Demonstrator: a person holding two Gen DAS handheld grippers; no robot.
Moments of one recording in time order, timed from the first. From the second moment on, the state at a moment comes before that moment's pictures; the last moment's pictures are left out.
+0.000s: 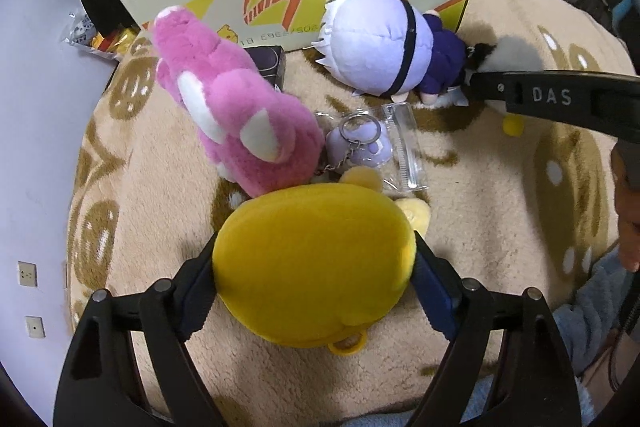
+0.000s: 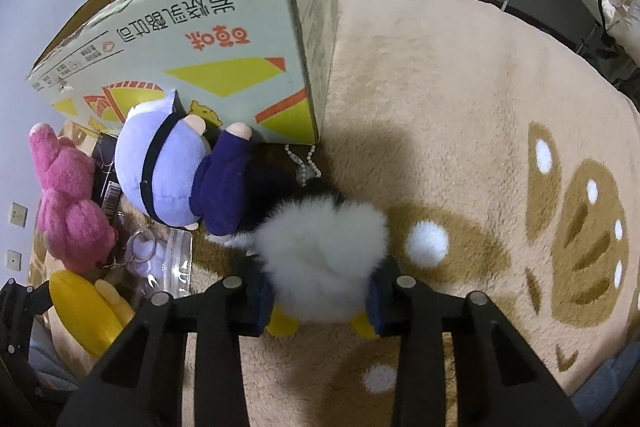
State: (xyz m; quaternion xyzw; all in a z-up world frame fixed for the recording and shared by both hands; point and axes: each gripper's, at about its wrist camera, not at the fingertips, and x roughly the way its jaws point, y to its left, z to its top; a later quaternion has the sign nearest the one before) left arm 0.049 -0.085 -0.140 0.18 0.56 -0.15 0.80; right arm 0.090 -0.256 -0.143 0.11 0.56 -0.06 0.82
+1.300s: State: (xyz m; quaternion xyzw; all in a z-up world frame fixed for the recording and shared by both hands) left arm 0.041 -0.032 0.003 0.12 0.33 -0.11 0.93; right arm 0.025 -0.230 -0.007 0.10 0.35 -0.03 0.93
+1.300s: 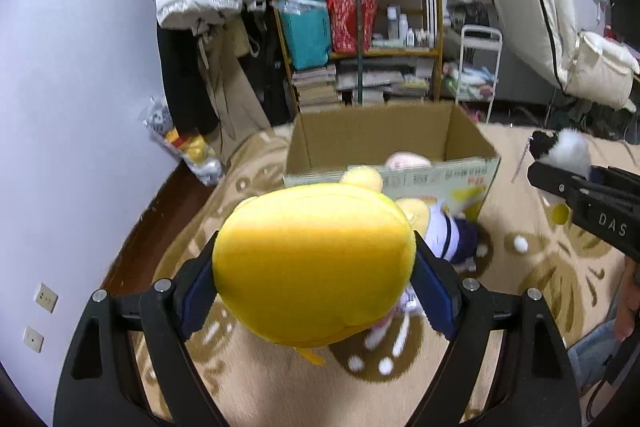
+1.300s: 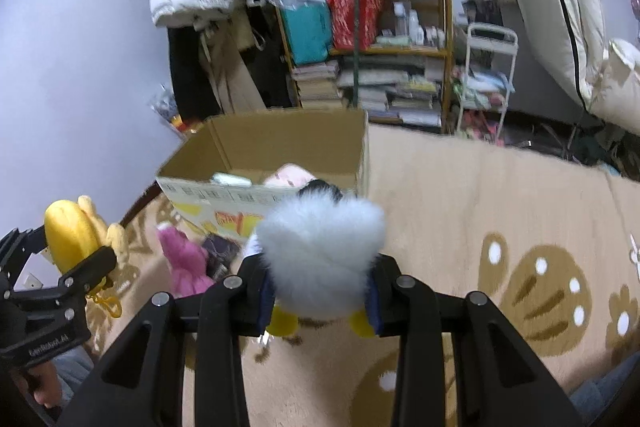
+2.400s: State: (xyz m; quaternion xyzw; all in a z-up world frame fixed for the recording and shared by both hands) left arm 0.129 -0.050 0.085 0.10 0.22 -0.13 0.96; right arm 0.080 -0.235 0.067 0.04 0.23 -0.01 0.97
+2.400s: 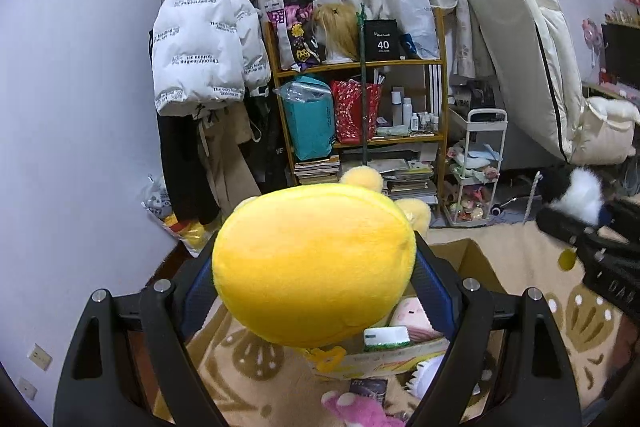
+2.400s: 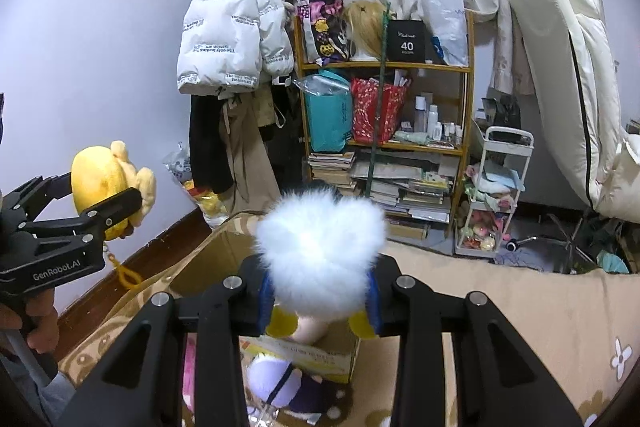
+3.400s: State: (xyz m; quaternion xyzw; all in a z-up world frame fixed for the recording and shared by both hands) left arm 0.182 -0.064 0.008 0.08 0.34 -0.16 0.92; right arm 0.131 -0.246 -0.027 0.07 0.32 0.02 0.94
